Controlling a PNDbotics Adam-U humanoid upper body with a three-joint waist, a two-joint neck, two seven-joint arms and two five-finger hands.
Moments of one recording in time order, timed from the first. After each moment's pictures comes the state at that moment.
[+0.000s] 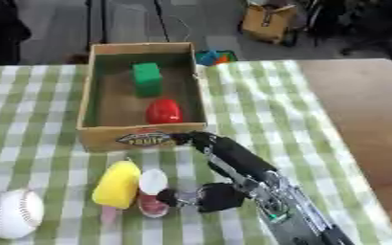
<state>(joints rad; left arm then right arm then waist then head) -0.41 0.23 0.00 -1.98 -0.04 -0.41 0.06 -0.49 -0.29 0.25 -1.70 0.69 -0.16 0.29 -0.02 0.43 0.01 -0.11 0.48</state>
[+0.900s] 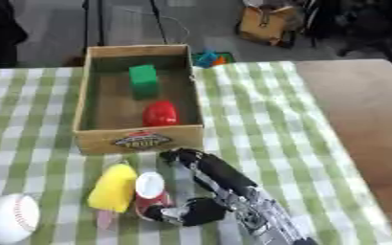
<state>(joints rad) -0.41 0.23 0.00 -1.98 -0.04 -0.41 0.05 -0.51 -0.21 0.25 -1.58 0.73 -0.18 0.21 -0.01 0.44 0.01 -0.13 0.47</state>
